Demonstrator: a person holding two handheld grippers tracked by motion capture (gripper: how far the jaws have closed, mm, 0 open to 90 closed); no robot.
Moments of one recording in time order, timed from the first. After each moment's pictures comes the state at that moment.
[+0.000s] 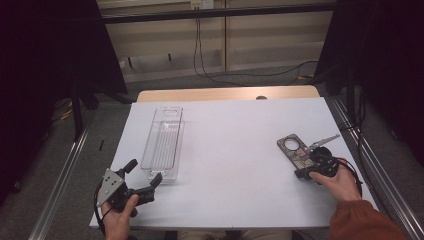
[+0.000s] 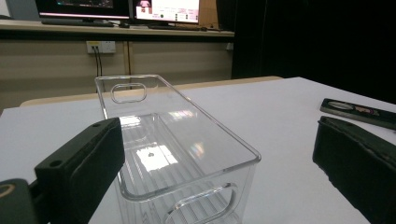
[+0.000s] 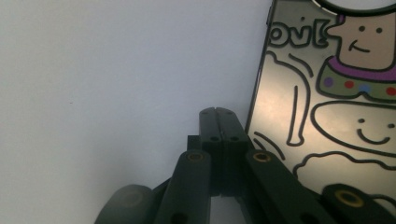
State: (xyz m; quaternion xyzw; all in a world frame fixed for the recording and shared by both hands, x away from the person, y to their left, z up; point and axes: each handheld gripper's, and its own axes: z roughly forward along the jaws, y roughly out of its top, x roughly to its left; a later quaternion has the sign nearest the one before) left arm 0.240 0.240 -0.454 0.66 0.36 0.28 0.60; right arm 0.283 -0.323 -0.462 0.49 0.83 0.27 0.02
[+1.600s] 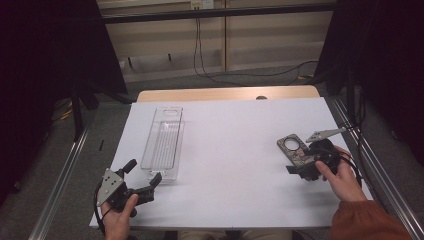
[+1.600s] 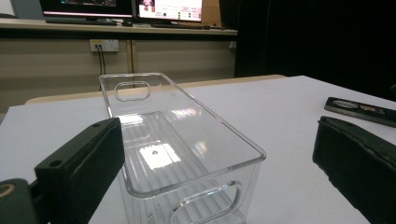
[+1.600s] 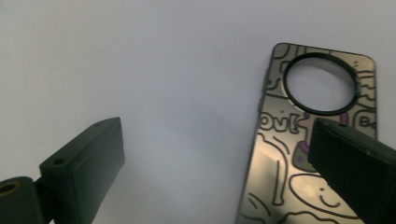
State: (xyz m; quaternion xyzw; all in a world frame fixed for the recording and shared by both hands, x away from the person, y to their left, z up) left arm 0.241 0.241 -0.455 0.66 0.37 0.28 0.59; right arm 0.284 -0.310 -0.427 0.45 0.82 0.33 0.10
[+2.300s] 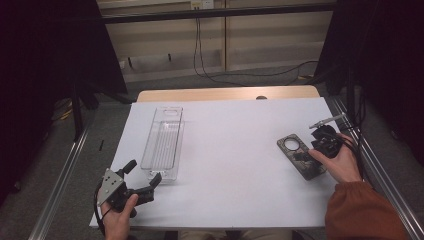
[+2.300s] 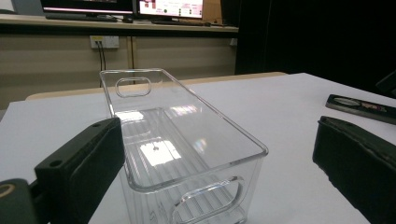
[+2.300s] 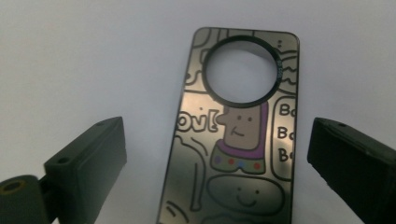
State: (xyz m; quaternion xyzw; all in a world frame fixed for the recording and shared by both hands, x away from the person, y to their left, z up) left arm 0.242 0.243 -0.457 0.66 0.37 0.28 0.59; right arm 0.330 -0.341 -0.435 0.51 0.81 0.27 0.08
